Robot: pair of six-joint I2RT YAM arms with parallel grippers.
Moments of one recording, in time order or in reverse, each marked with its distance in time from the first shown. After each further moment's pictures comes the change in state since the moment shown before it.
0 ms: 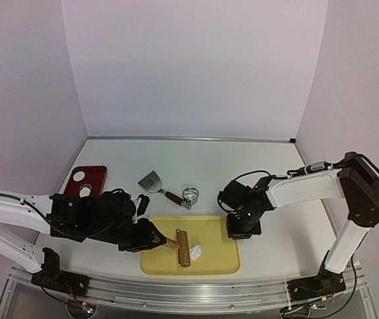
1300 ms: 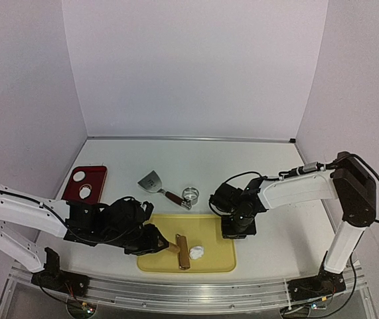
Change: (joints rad) left arm 0.034 0.119 -0.056 0.124 0.002 0.002; right arm 0.066 0.059 0.069 -0.032 0.087 0.041
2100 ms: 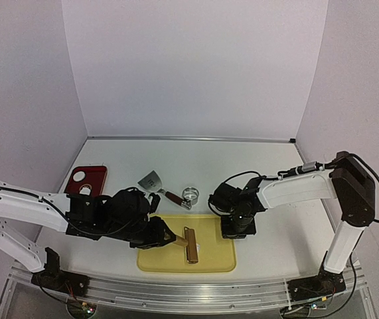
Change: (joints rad) left arm 0.000 0.021 0.100 -0.030 0.008 0.040; right arm 0.000 0.009 0.013 -0.016 0.000 -0.005
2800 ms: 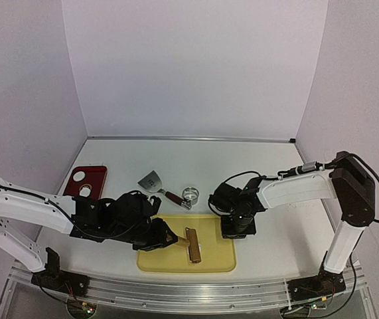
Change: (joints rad) left arm 0.000 0.041 -0.021 0.054 0.000 -0.047; right arm 0.000 0.001 0.000 0.000 0.000 0.000
